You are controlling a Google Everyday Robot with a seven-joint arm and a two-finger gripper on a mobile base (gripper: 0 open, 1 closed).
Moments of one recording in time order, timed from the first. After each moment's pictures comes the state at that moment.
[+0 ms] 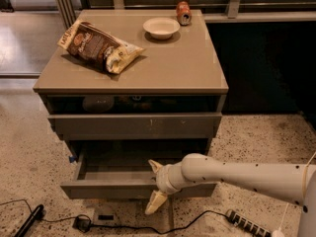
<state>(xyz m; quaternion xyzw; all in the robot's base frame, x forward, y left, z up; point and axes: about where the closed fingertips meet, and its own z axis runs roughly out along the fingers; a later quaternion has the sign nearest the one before) 0.498 0.033 0.444 -0.66 0.65 0.21 0.31</state>
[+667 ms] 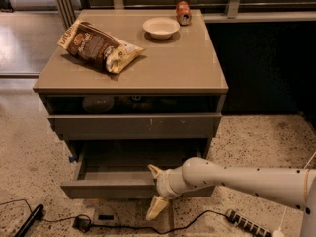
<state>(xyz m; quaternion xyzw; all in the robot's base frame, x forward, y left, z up) 0.482 0.033 0.434 -0.66 0.65 0.22 0.30</state>
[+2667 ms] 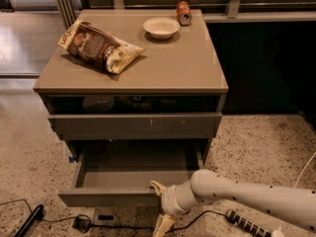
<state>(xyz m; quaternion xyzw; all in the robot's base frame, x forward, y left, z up) 0.416 0.024 0.424 -0.68 0.61 0.29 0.29</state>
